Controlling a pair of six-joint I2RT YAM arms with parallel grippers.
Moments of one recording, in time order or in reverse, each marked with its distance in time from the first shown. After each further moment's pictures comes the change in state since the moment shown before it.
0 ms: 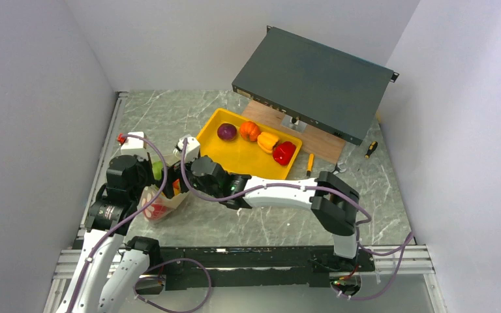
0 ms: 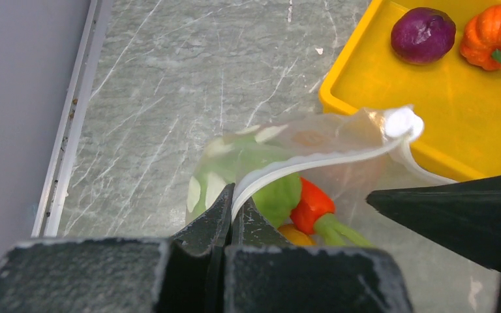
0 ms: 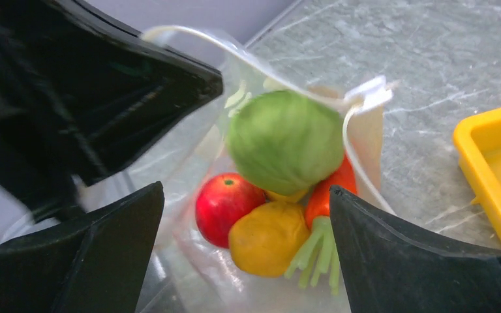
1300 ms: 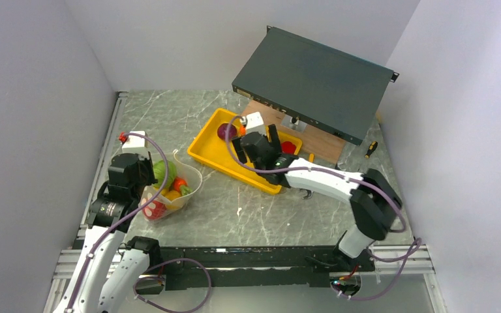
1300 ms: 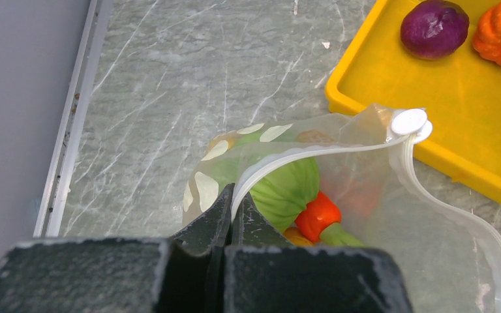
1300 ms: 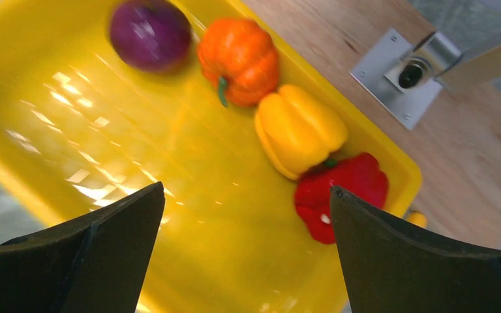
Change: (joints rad) left arm 0.000 0.026 0.000 0.000 -0.011 0.000; right arm -0.336 -0.339 -0.301 -0.328 0.454 -0.238
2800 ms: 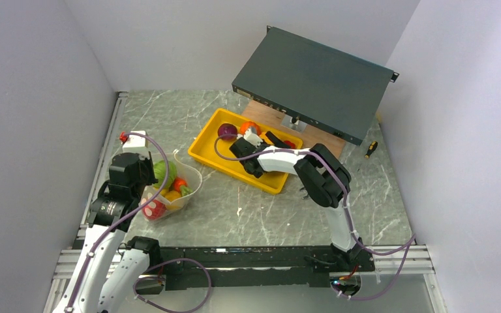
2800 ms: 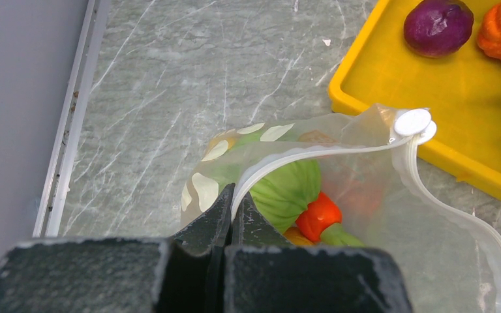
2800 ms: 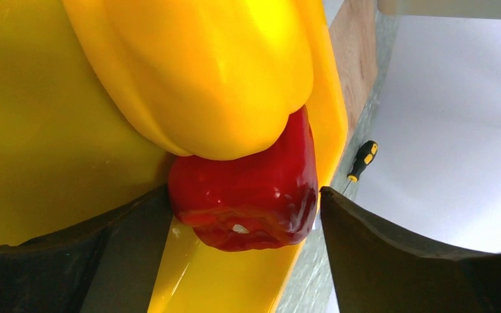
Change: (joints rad) left arm 0.000 0.008 0.000 0.000 0.000 0.000; right arm -0.100 0.530 0.278 -0.448 0.385 -0.243
